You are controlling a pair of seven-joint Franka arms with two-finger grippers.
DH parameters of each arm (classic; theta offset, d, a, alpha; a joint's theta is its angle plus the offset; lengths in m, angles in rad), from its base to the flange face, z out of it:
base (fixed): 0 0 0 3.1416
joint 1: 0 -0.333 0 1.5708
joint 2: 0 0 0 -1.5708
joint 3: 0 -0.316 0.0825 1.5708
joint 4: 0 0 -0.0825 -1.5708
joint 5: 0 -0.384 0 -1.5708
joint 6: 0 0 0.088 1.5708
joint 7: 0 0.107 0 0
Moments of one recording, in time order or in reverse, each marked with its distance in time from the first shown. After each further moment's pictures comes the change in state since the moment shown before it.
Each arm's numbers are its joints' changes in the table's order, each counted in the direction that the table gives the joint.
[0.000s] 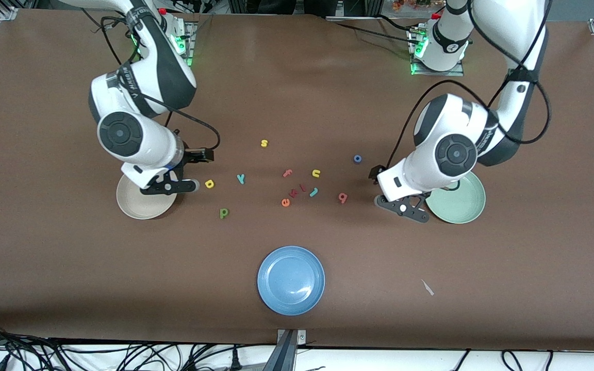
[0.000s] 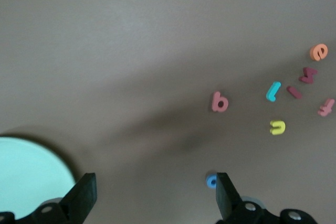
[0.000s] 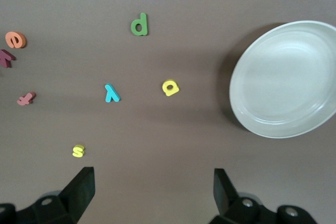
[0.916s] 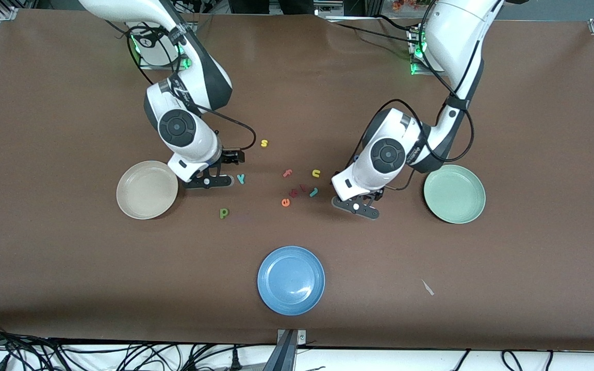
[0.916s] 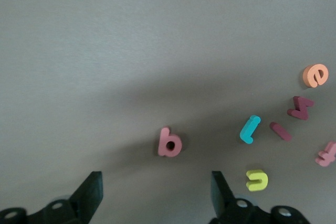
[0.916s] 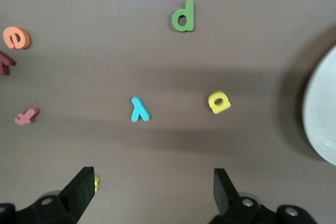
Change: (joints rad) left arm 0.145 0.121 0.004 0.097 0.000 0.319 -0.162; right arm -0.086 0.063 -0.013 0.173 0.000 0.322 0.079
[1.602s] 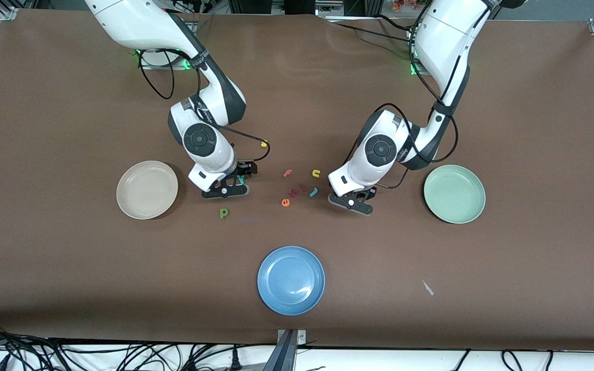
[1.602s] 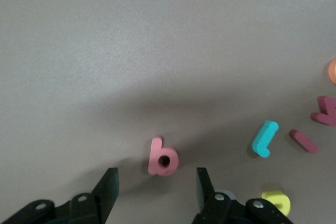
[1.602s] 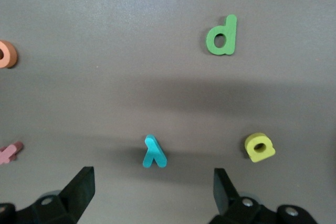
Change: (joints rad) left arm 0.016 0.044 0.000 0.079 0.000 0.179 0.000; right arm -0.031 0.116 0.001 0.014 0.031 0.204 0.000
